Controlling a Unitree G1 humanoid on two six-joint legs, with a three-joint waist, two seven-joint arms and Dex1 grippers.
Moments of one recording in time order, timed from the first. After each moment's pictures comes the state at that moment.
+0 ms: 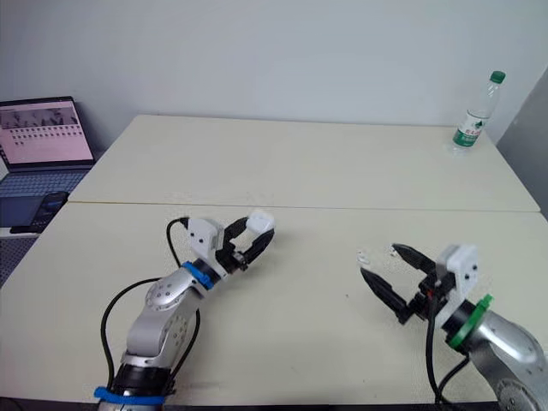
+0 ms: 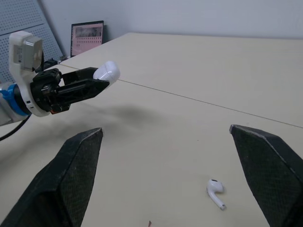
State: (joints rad) left arm -0.25 0.24 0.00 -0.05 -0.32 0.12 -0.60; right arm 0.16 -0.60 -0.26 -0.72 0.86 0.60 0.44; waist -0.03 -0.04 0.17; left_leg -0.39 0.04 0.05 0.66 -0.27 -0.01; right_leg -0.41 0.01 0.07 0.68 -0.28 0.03
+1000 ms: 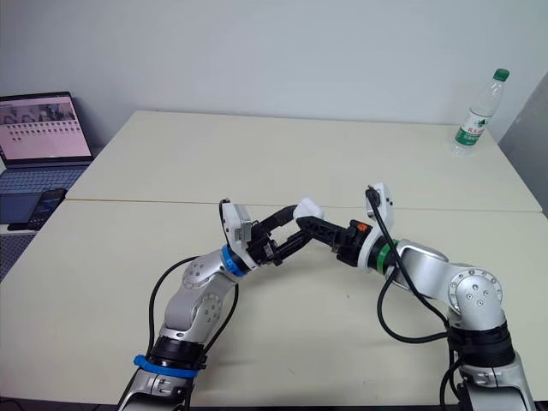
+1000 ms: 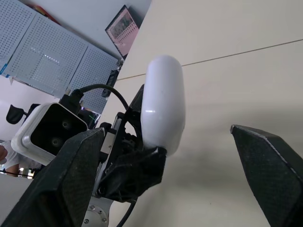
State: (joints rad) left arm -0.37 0.15 -0.09 0.04 -0.42 0.05 -0.86; right arm -0.44 -0.50 -0.01 -0.34 1.77 0.92 -0.35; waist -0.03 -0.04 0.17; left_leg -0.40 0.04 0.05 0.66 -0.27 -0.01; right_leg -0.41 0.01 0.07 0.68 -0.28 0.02
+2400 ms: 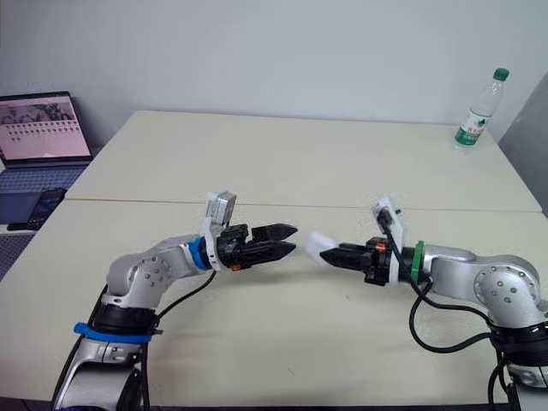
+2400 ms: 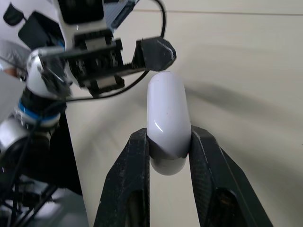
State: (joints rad) left arm -0.58 0.46 -0.03 0.07 -0.89 0.93 -1.16; right arm -0.42 -0.79 0.04 -0.35 1.38 1.07 0.36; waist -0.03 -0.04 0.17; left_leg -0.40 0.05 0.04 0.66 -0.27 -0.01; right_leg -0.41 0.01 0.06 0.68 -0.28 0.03
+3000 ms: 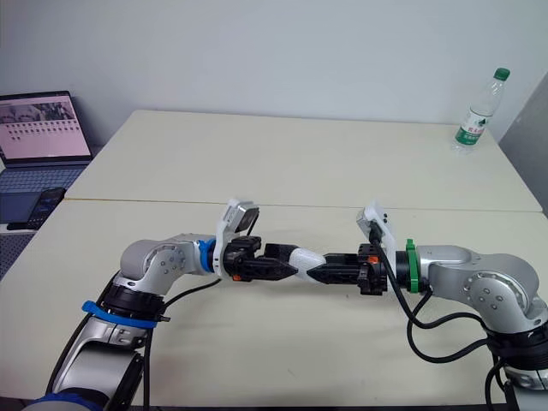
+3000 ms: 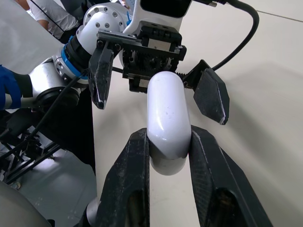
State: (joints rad) left arm -0.64 0.48 -0.16 0.14 -0.80 0.98 -1.35; right arm -0.44 -0.77 0.05 -0.45 1.20 1.05 0.61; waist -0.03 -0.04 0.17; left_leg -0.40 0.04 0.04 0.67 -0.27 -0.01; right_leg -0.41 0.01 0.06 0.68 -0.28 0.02
